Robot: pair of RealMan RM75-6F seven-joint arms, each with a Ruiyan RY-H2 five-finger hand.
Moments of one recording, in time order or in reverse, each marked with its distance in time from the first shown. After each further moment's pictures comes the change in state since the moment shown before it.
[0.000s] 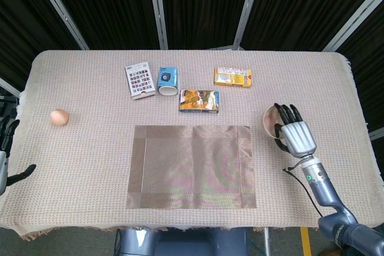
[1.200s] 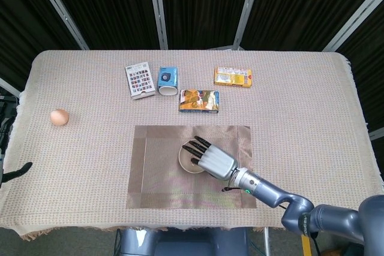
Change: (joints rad) left arm 0.006 0.012 -0.040 0.027 -0.045 -0.062 -0.052; right arm 0.304 0.003 -0.051 -0.380 -0.159 -0.320 -0.273
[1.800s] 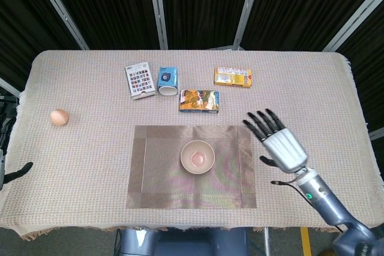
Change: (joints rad) left arm 0.009 -0.019 -0.001 0.014 0.046 0.024 0.038; right arm -0.323 0.359 -0.011 -0.192 0.081 0.464 0.095
